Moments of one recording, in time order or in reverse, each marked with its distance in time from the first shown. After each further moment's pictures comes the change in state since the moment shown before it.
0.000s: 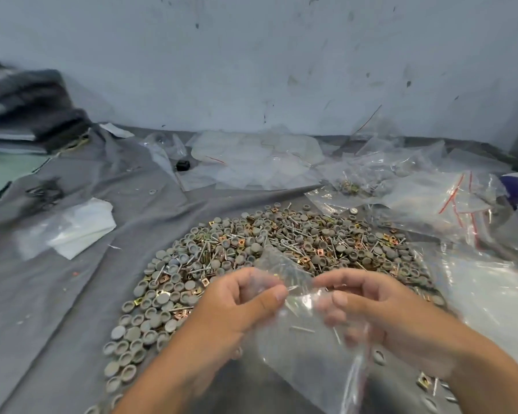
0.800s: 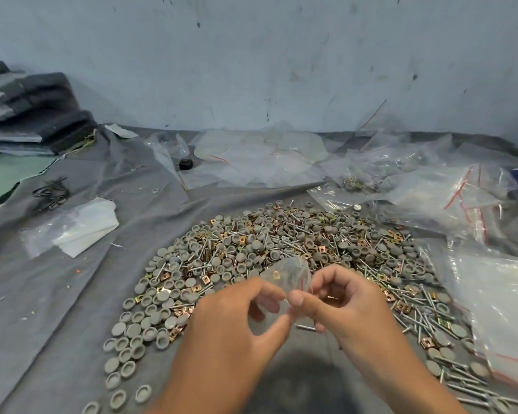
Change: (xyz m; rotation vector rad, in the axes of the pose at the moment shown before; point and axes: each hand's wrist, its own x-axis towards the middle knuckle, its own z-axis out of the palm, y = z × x) left_hand -0.022 -0.003 0.014 0.893 0.286 0.442; right_hand 0.024 0.033 0.050 0.020 0.365 -0.386
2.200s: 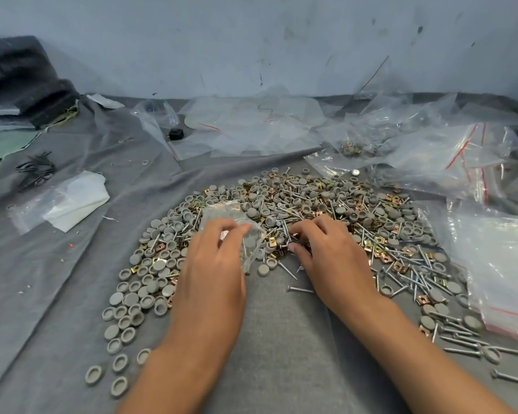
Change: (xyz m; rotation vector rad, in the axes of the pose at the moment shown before) left_hand 0.006 -0.016 0.013 0.429 0.093 0.020; right_hand 0.048 0.058 -0.016 -1.311 0.137 -0.366
